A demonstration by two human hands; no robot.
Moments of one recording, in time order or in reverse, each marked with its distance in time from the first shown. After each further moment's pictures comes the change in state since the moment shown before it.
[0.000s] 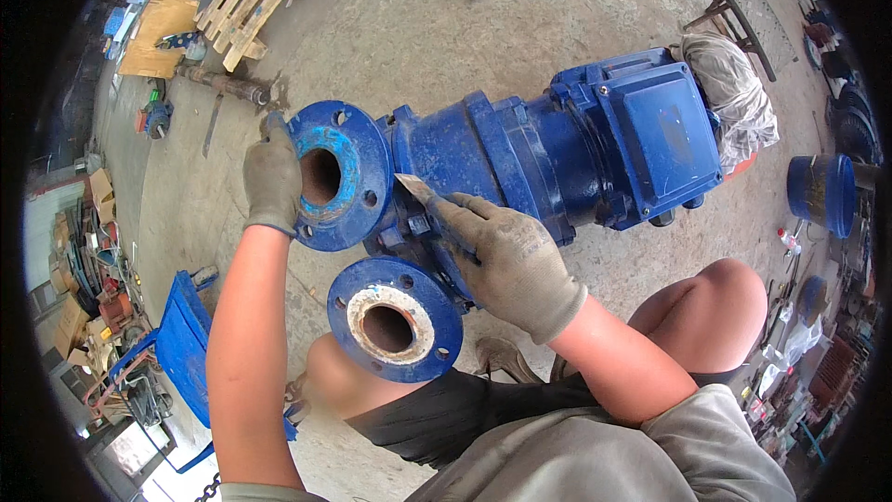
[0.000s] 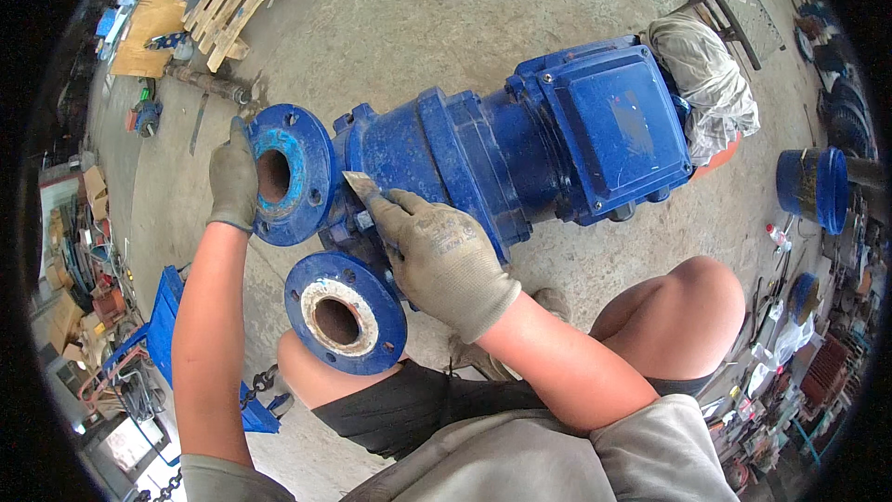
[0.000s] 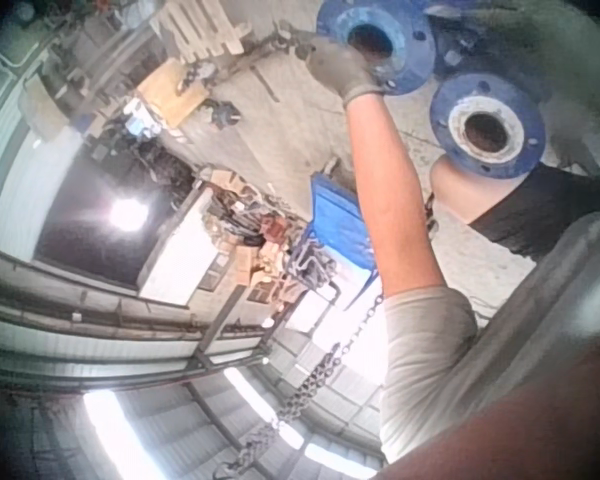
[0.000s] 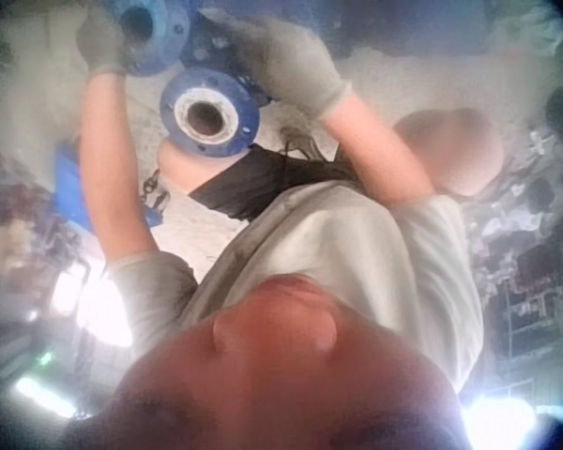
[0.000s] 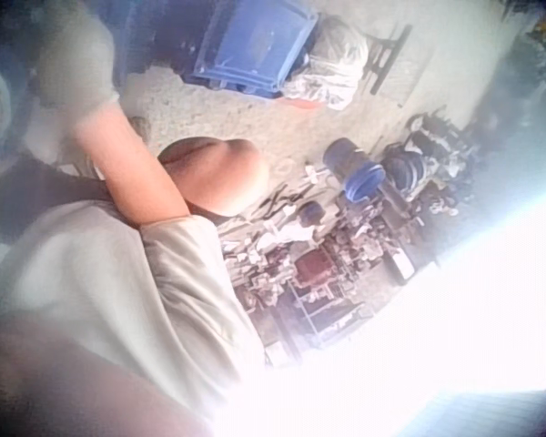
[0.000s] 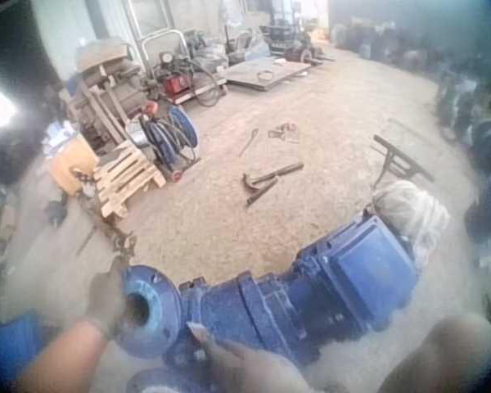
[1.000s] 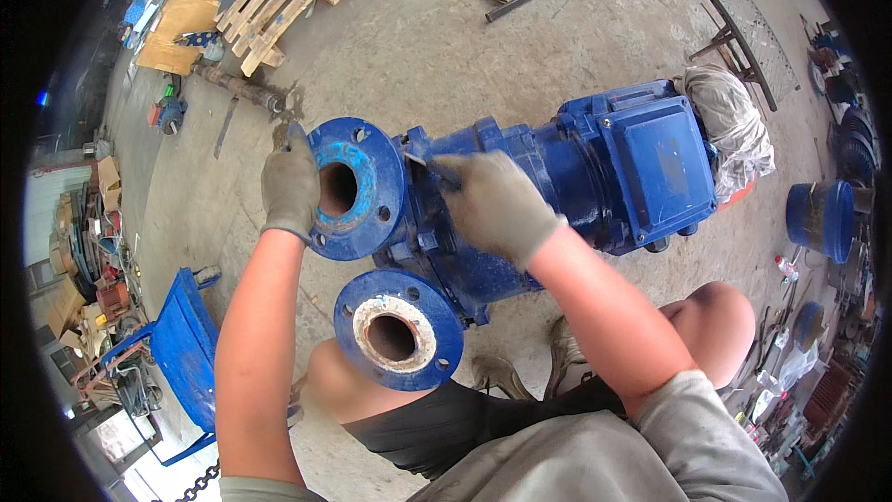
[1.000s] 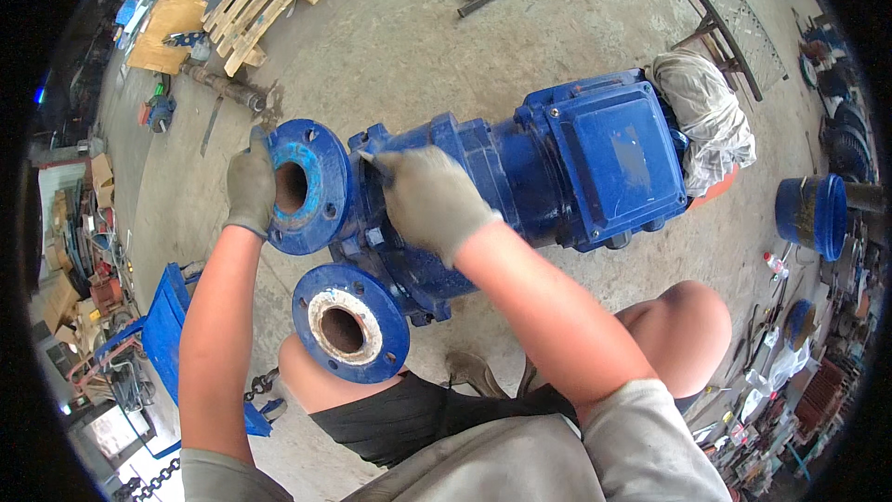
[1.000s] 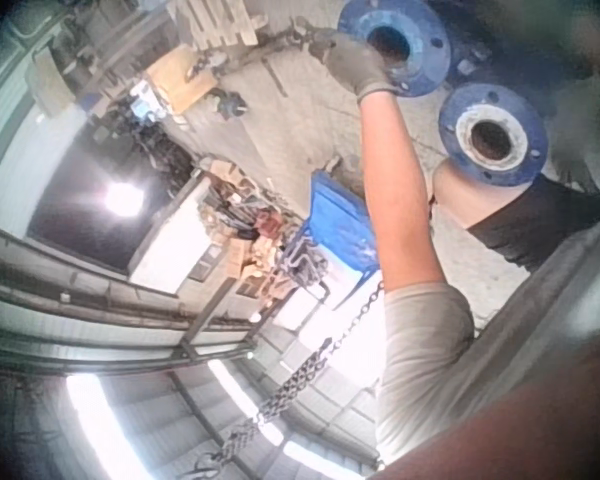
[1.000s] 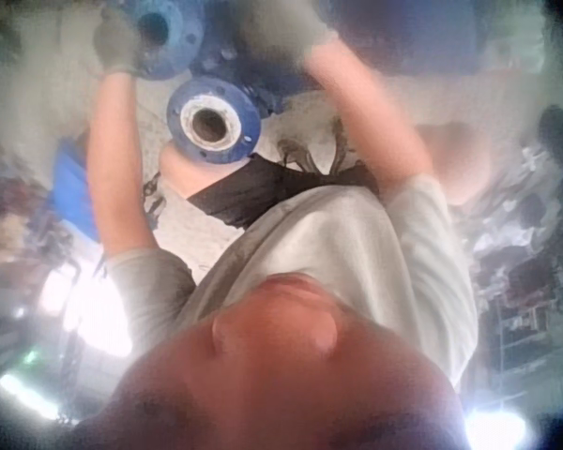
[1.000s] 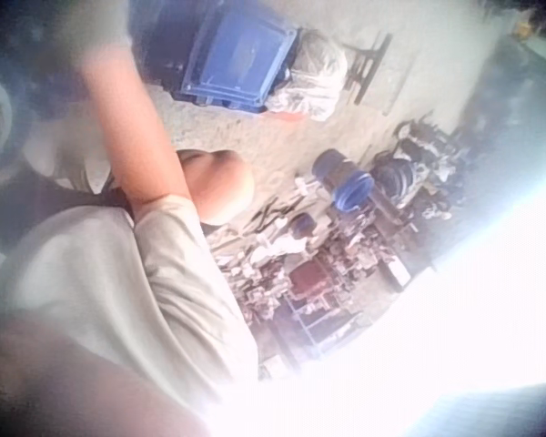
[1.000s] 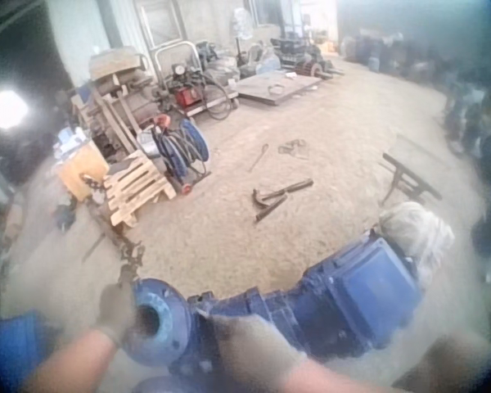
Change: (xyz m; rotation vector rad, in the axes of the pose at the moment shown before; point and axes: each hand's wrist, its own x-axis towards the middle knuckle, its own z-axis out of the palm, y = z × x) left_hand 0.004 -0.004 -0.001 0.272 -0.079 0.082; right_hand 0.080 0.019 -0.012 -0.073 -0.247 0.125
